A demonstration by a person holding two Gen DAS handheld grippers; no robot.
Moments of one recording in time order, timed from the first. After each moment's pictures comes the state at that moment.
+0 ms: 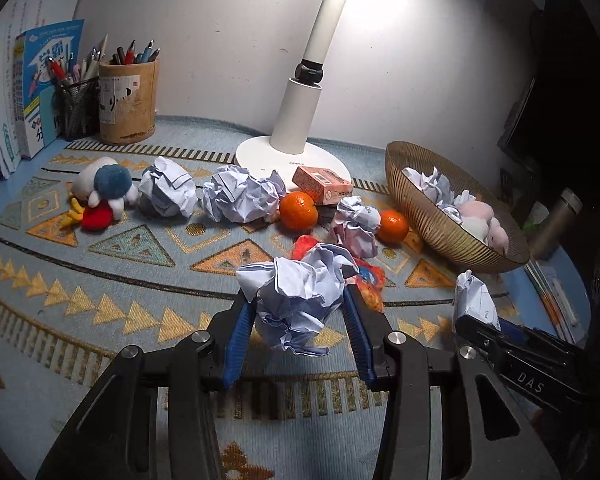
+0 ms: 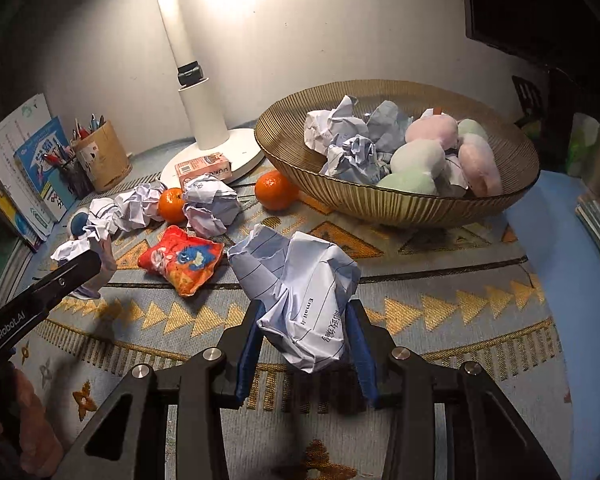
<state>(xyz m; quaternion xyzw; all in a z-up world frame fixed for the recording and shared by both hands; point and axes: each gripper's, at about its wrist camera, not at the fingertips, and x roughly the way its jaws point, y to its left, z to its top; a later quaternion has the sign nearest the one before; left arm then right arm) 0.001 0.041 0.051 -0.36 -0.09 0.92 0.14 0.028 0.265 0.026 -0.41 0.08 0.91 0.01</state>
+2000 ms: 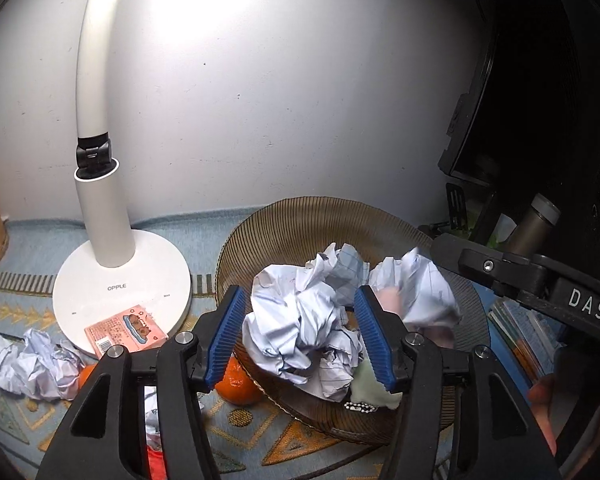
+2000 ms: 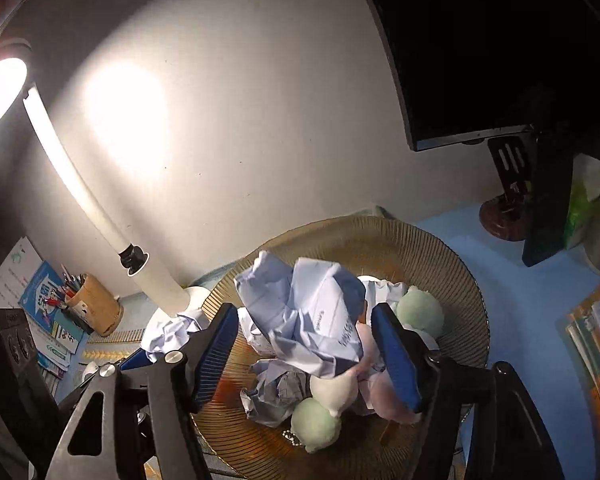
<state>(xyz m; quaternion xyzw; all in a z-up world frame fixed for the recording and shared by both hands) -0.123 0.197 0.098 -0.33 -0.04 0.91 0.25 -0.065 0.393 0.127 -0.32 0.19 0.93 0.03</state>
